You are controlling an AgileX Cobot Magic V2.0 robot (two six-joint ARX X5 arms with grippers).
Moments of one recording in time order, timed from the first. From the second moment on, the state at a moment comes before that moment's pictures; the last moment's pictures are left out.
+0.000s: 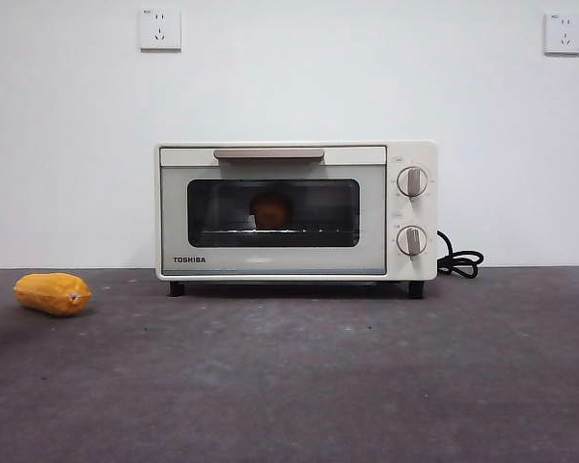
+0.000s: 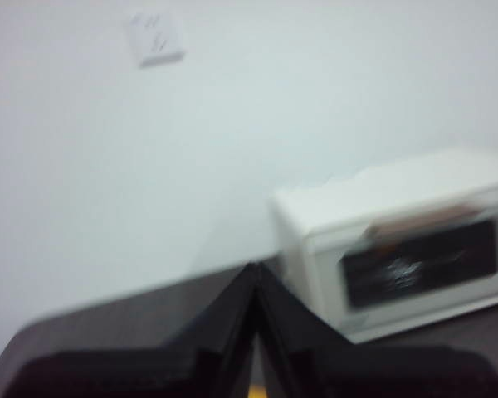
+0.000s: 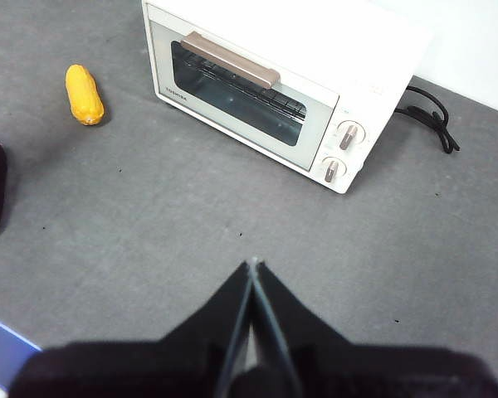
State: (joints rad) left arm -0.10 0.28 0.50 -0.13 0.02 0.16; right arm 1.02 1.07 1.74 -1.36 0.50 0.18
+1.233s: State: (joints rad) left arm 0.00 0.01 0.02 -0.18 0.01 0.00; right arm 1.02 1.07 1.74 -1.36 0.50 0.18
